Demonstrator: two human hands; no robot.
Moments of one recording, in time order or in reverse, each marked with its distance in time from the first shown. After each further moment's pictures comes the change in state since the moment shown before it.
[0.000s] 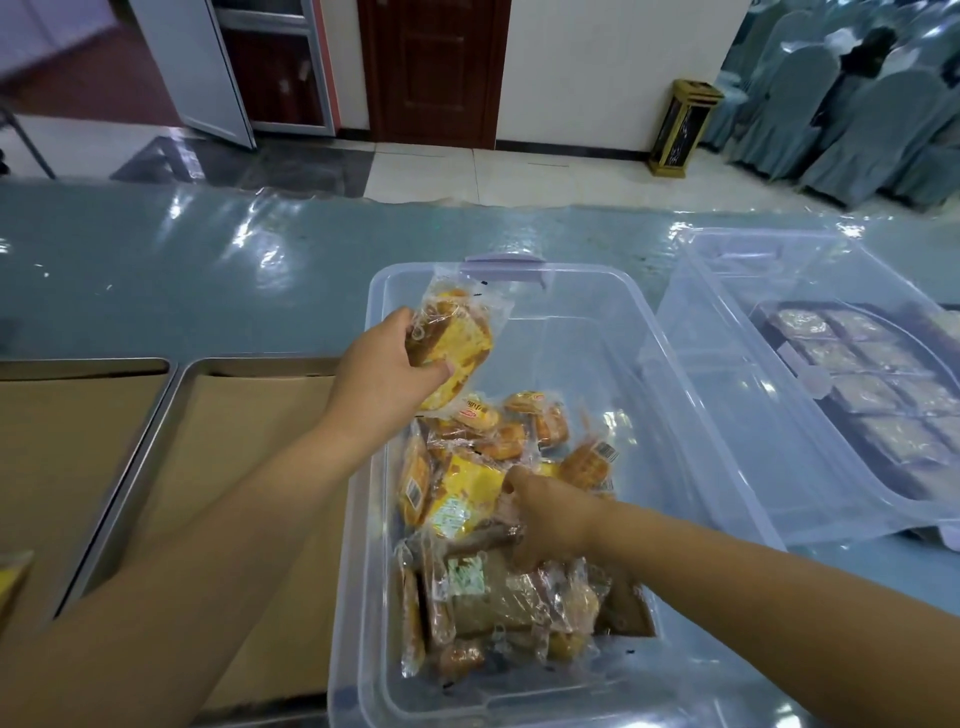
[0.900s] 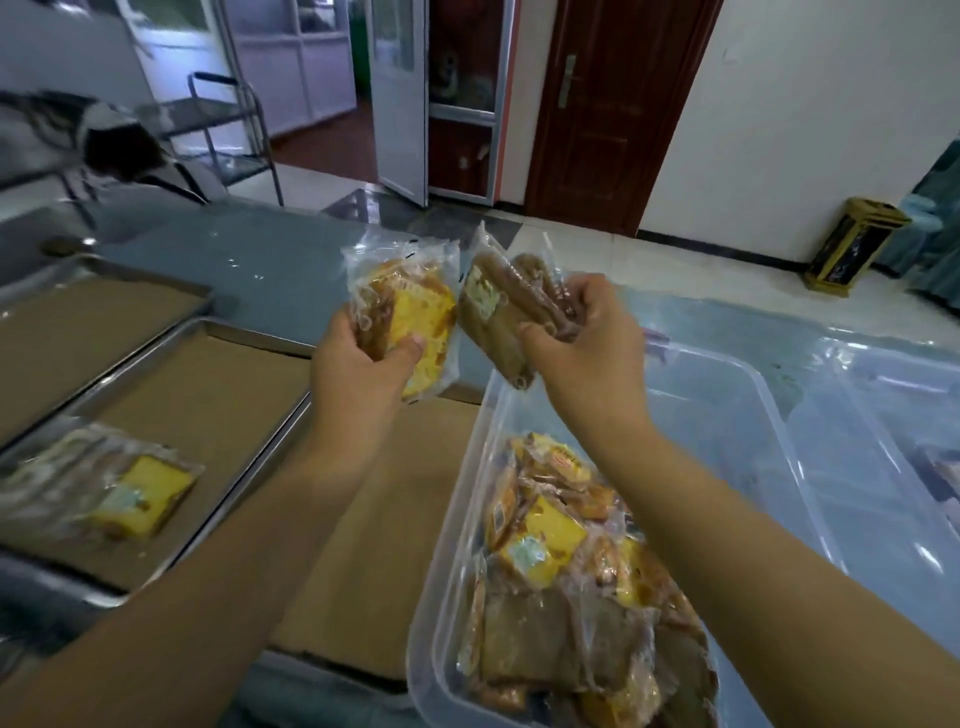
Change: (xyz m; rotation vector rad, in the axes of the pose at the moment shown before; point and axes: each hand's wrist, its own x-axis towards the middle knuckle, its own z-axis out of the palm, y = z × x) left_hand -0.071 -0.004 -0.093 -0.317 0.696 -0.221; right_hand -0.042 -0.149 -0.091 0.563 0.984 -0.625
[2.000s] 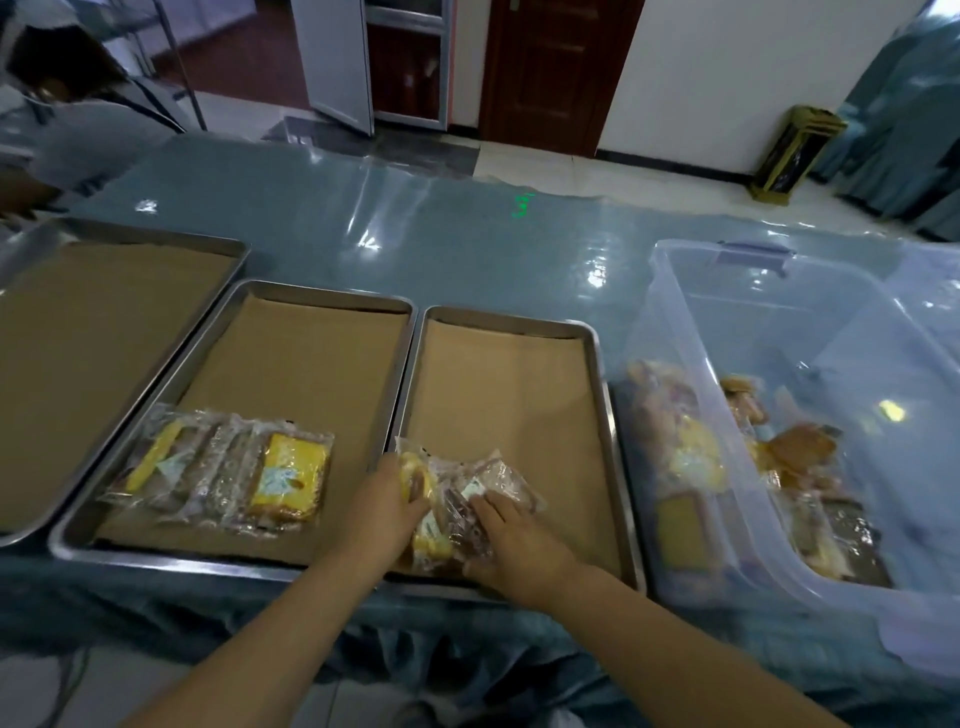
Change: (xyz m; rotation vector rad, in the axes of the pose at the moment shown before) left_hand 0.023 -0.234 -0.211 0.703 -0.666 -0.083; right_hand -0.213 0.042 0.282 -0.675 -0.947 0.200
